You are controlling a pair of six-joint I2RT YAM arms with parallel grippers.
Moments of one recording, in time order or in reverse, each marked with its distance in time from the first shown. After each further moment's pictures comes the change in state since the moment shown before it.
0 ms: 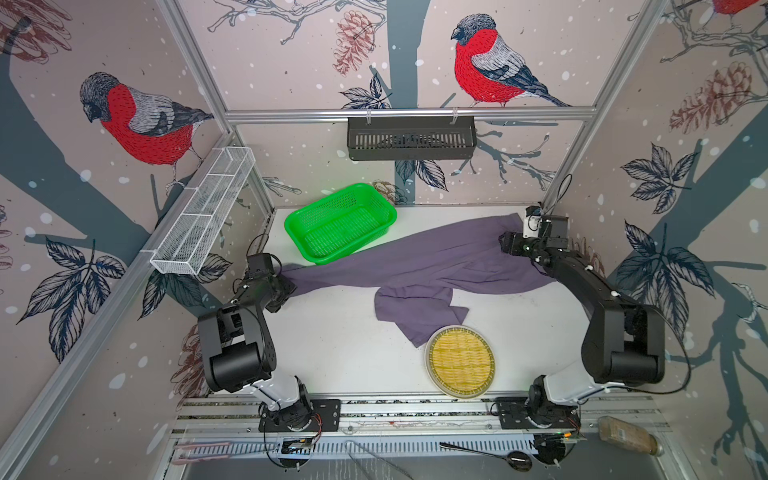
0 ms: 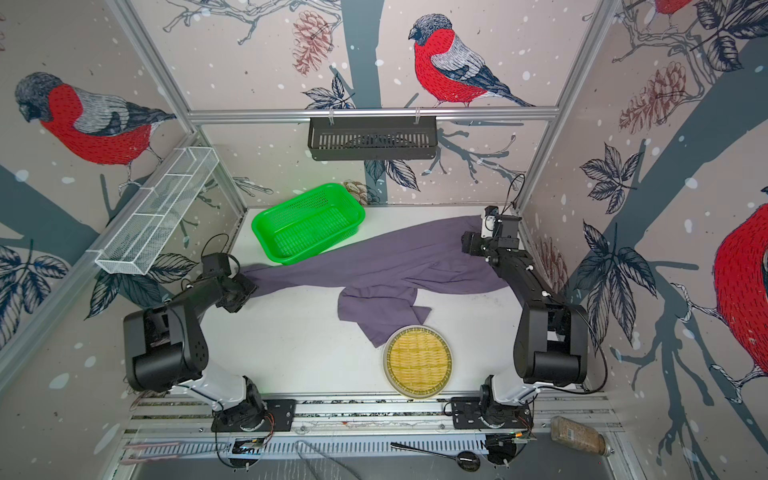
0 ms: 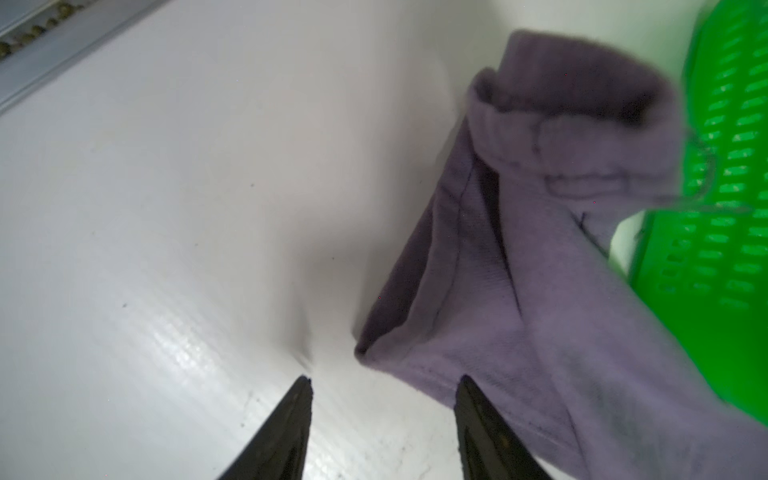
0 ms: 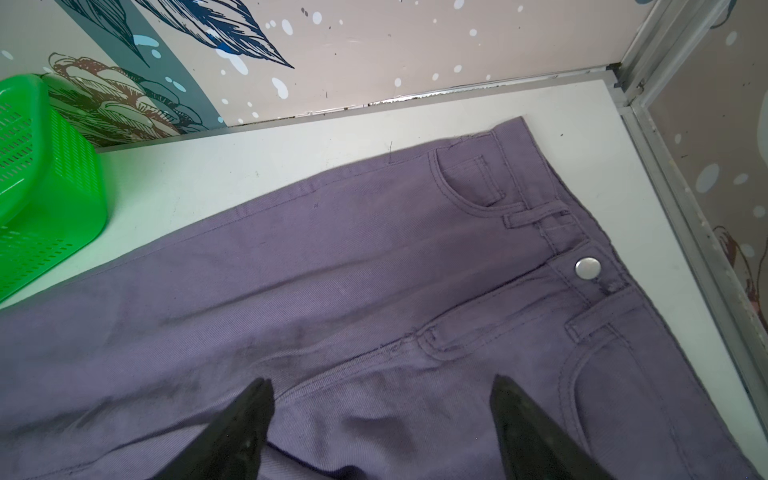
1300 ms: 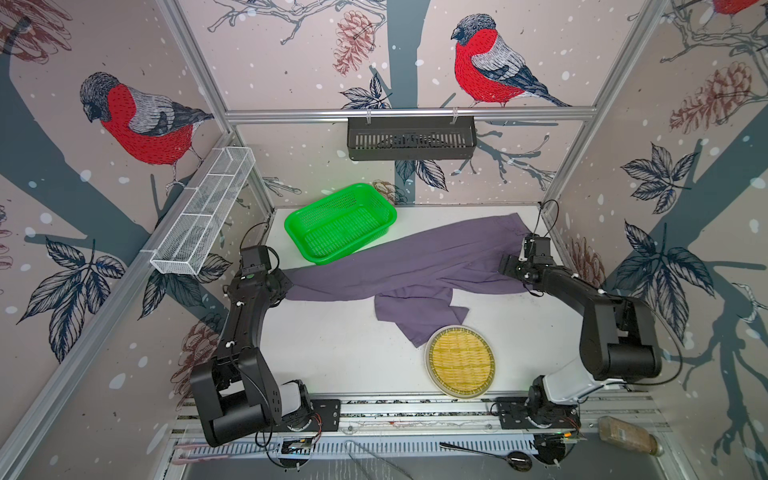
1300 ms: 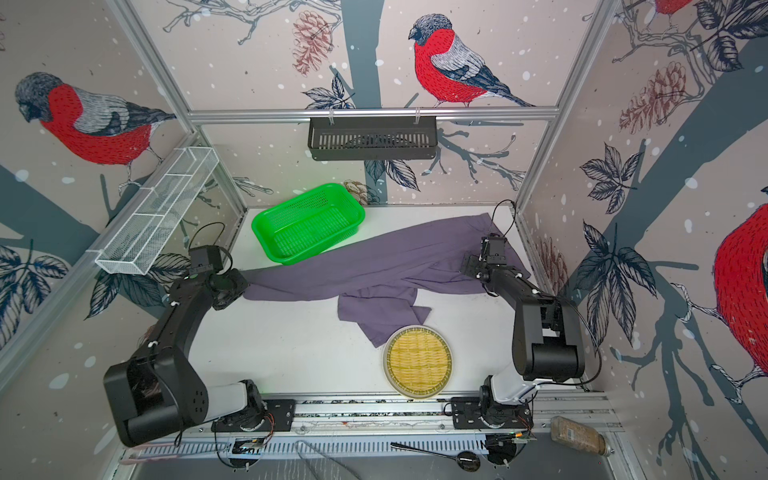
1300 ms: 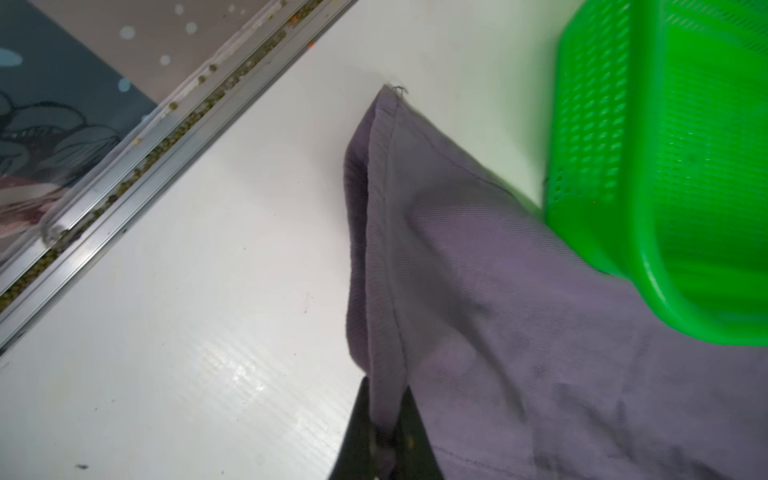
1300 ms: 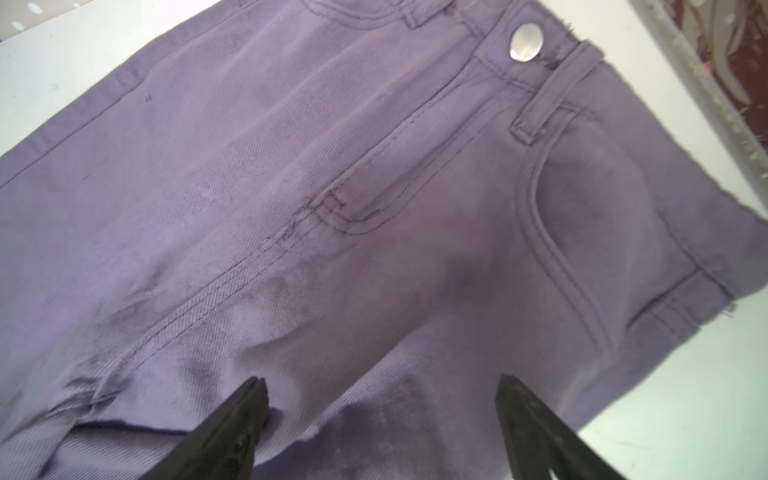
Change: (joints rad) left arm -0.031 -0.307 0.053 -0.312 -0.098 0.130; right arm 0.042 0.035 -0.174 0.003 0.270 0.221
